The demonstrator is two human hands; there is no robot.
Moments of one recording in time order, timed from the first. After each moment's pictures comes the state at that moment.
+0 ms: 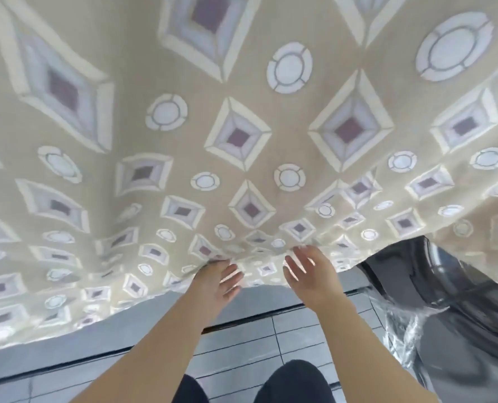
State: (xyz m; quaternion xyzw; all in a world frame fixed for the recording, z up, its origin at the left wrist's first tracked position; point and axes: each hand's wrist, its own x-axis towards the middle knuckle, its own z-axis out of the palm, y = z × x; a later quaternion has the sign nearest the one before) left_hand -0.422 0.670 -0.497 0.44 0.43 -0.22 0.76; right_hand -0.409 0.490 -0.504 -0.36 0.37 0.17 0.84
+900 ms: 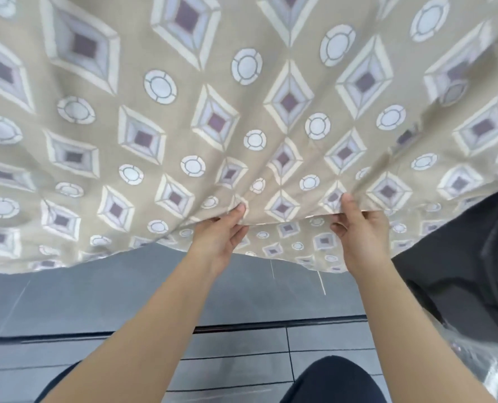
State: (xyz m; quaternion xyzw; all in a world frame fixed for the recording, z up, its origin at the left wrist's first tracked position) left_hand -0.400 0.674 -0.613 0.44 0.22 0.03 0.87; right_hand -0.369 0.478 -0.596 -0.60 0.09 -0.07 0.79
